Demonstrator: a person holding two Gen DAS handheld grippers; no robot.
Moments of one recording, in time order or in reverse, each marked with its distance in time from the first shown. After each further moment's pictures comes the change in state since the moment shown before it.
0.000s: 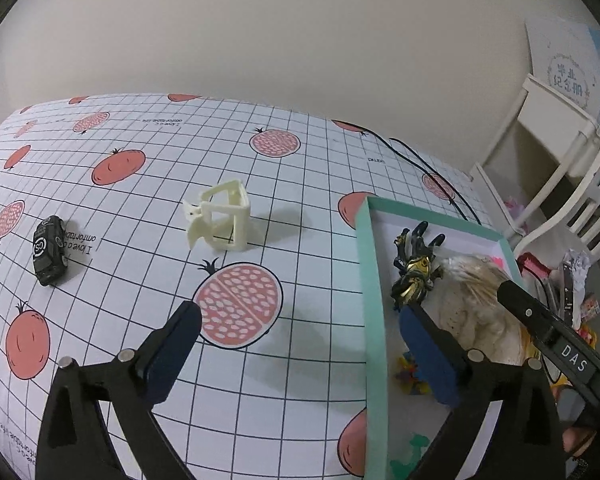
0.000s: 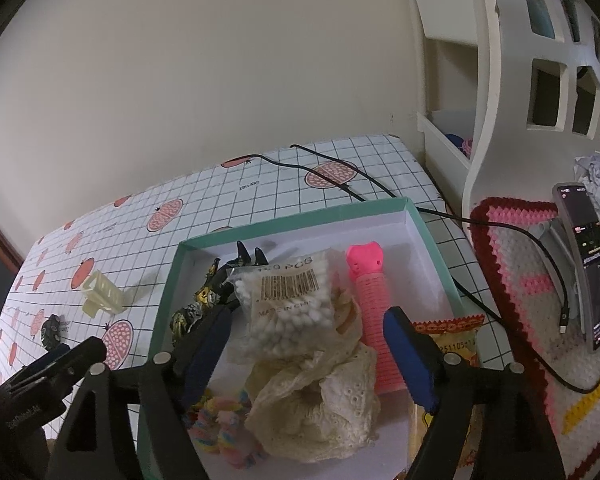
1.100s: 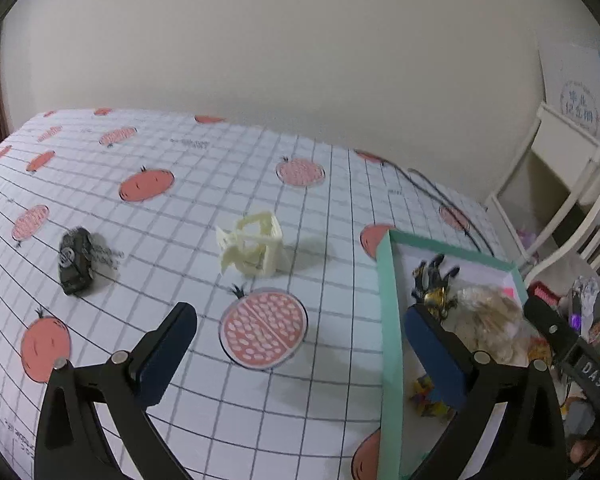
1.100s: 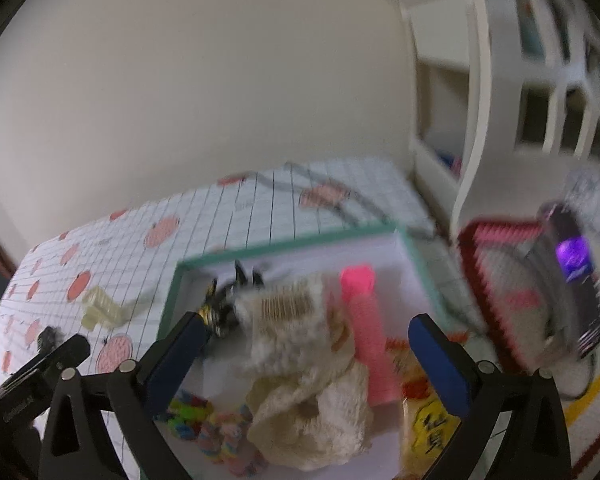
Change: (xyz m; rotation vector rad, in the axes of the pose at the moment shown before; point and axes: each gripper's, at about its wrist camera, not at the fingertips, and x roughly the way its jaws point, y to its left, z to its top) left arm -0.017 0.013 0.008 -0.043 -0.111 0.056; right arm -0.019 0.010 0.008 -0.022 -0.092 -0.050
